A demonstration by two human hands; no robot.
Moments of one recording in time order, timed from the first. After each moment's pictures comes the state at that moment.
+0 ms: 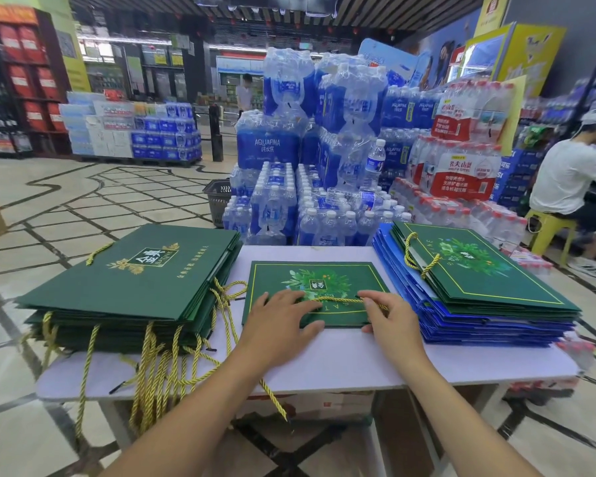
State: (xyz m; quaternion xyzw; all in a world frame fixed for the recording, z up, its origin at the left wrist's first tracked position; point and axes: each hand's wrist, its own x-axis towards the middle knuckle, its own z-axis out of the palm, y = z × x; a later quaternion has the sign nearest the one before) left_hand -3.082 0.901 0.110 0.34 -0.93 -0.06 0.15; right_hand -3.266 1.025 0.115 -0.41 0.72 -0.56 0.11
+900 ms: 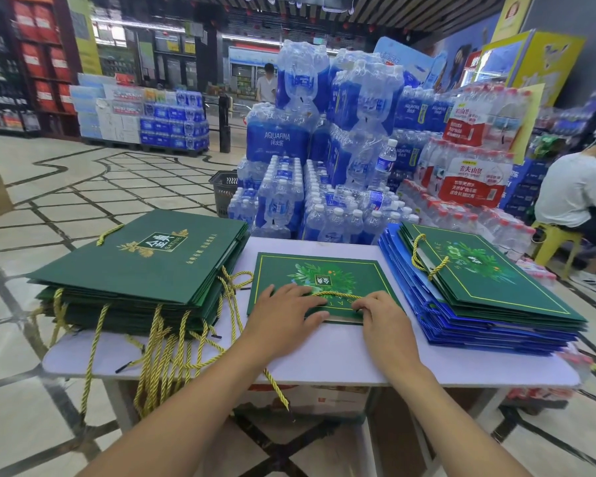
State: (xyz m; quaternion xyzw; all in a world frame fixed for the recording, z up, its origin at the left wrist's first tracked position) left_hand -3.080 0.905 0.114 0.34 -0.93 -0.08 0.15; right_hand -3.259 1.015 0.104 -0.52 0.79 -0.31 -0.09
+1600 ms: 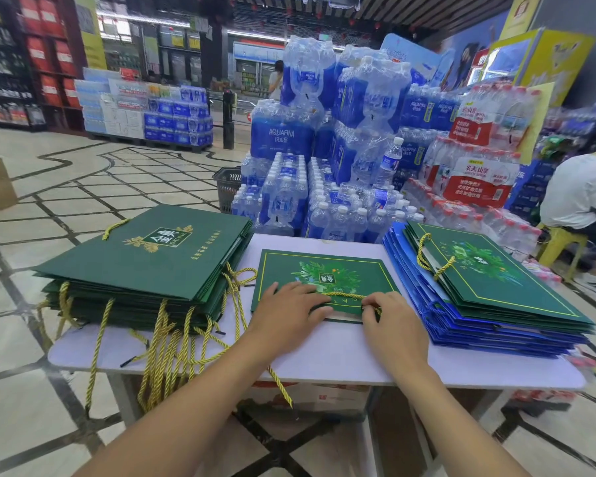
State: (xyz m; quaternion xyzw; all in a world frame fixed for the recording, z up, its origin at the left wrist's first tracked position) left_hand -3.081 0.905 0.116 0.33 -0.93 -0.10 0.15; right_hand -3.251 1.021 0.112 -0.46 0.83 -0.30 -0.09
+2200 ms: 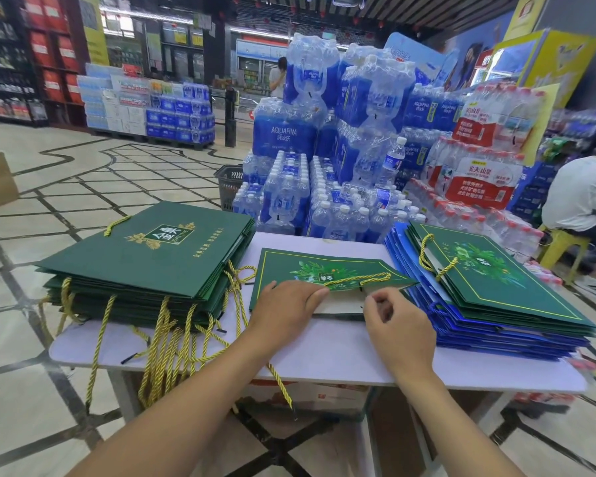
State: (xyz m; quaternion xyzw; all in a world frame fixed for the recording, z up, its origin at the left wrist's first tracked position) left_hand -3.084 0.892 0.110 0.35 -0.90 -0.13 0.24; right_hand -3.241 1.032 0.119 -0.45 0.78 -0.42 -0.14
